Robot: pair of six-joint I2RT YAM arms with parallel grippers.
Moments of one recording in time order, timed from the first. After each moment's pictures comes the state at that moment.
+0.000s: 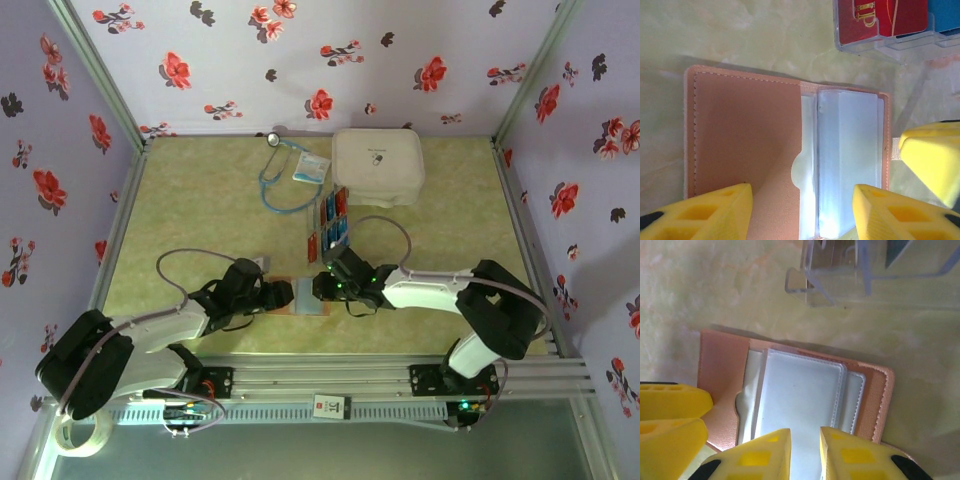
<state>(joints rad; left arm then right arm) -0.74 1.18 0.33 0.07 0.16 -0.88 0.94 1.55 0.73 -0.05 -0.08 0.87</state>
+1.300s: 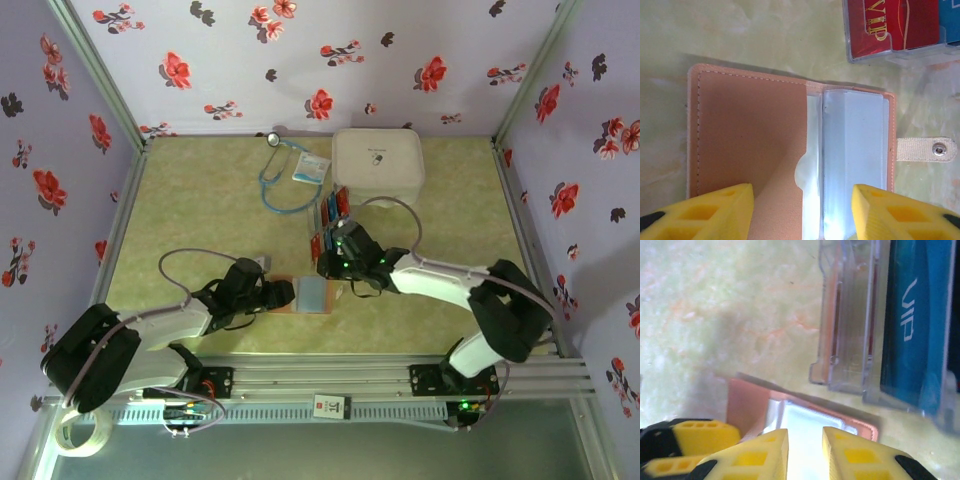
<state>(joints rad) -0.73 1.22 0.32 0.12 0.17 -0.88 0.84 1.49 0.81 -0.12 -0.11 0.79</state>
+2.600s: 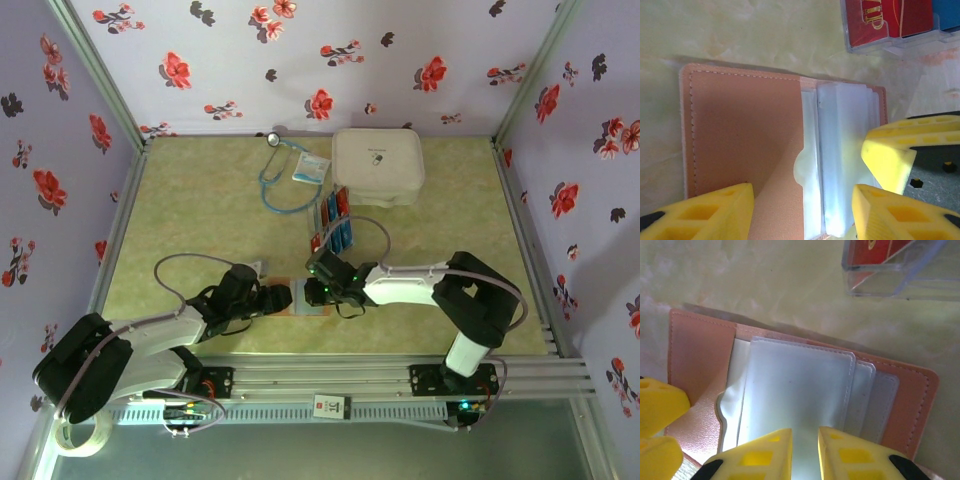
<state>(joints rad) -0.75 1.15 0.26 0.14 0.17 -0.86 1.01 1.69 0.85 -0.14 -0.03 0.82</state>
